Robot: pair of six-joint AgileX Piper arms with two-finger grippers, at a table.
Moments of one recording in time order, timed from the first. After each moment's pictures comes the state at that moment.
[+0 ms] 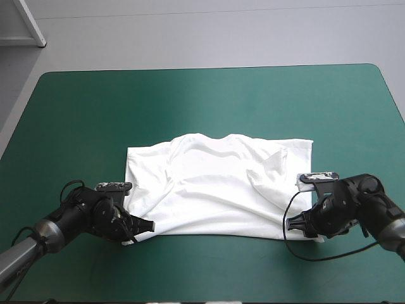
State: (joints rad) left arm -0.45 1.30 -0.64 -0.03 0.86 -0.40; right arm 0.30 1.19 -0.76 0.04 1.04 0.15
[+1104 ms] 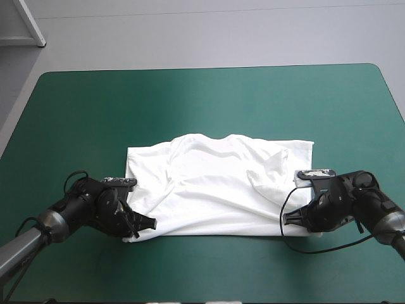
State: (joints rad) left arm -0.45 1.31 -0.74 -0.03 0.94 -0.34; right arm 0.30 1.23 -0.78 0.05 1.01 0.16
